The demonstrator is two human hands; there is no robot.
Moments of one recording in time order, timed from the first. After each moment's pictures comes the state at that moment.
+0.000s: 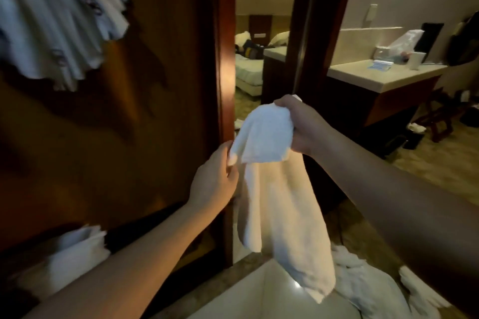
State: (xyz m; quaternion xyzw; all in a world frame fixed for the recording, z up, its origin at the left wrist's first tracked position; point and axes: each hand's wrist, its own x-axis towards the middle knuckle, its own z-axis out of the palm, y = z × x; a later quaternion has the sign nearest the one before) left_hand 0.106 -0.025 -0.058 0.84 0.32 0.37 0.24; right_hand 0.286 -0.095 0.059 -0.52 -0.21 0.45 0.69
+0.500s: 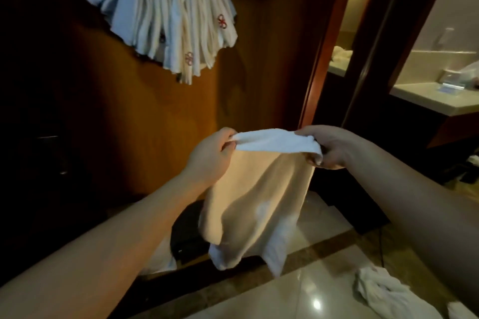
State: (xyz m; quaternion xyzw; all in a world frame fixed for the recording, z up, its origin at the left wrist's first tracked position) left_hand -0.156 0.016 0.001 0.82 0.36 0.37 0.25; right_hand 0.083 -0.071 0.072 -0.67 -0.18 0.53 0.49
